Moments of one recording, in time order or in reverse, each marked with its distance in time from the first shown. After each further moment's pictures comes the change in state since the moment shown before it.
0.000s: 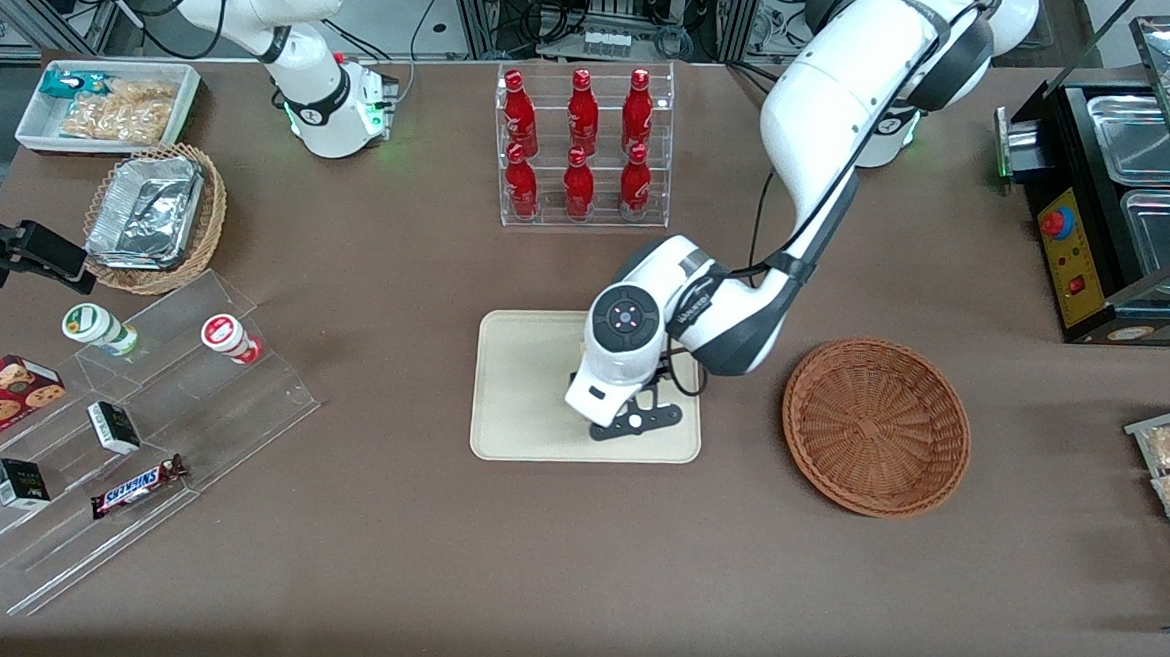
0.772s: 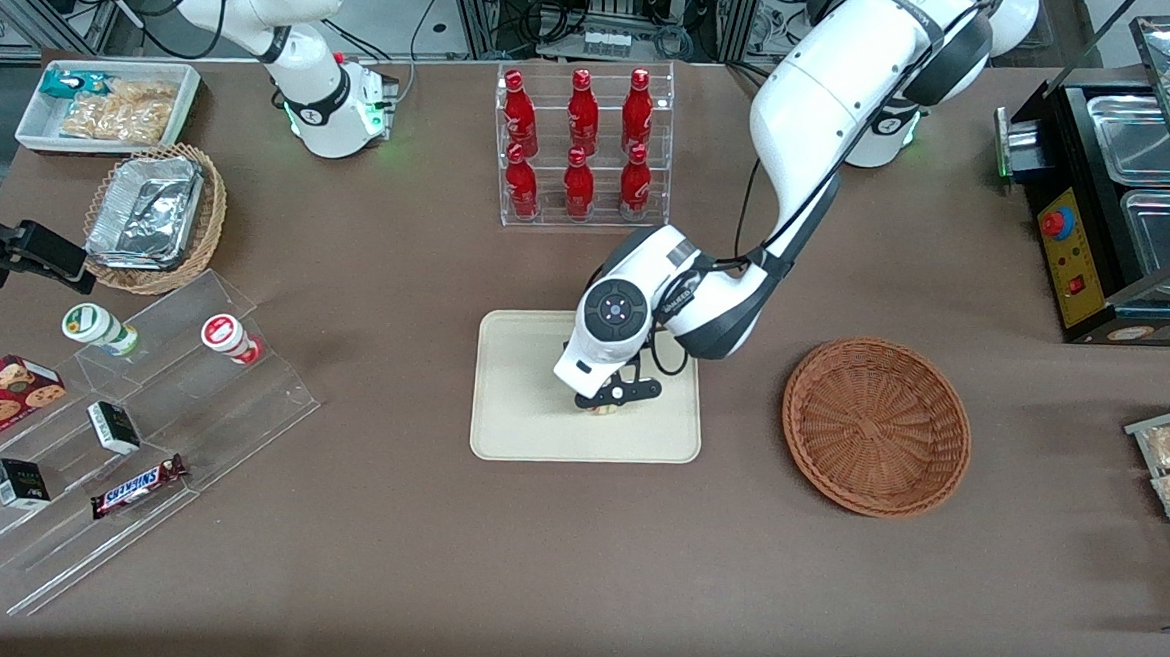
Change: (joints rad) arm 0.001 0.023 -0.093 -0.135 -0.085 0.105 0.042
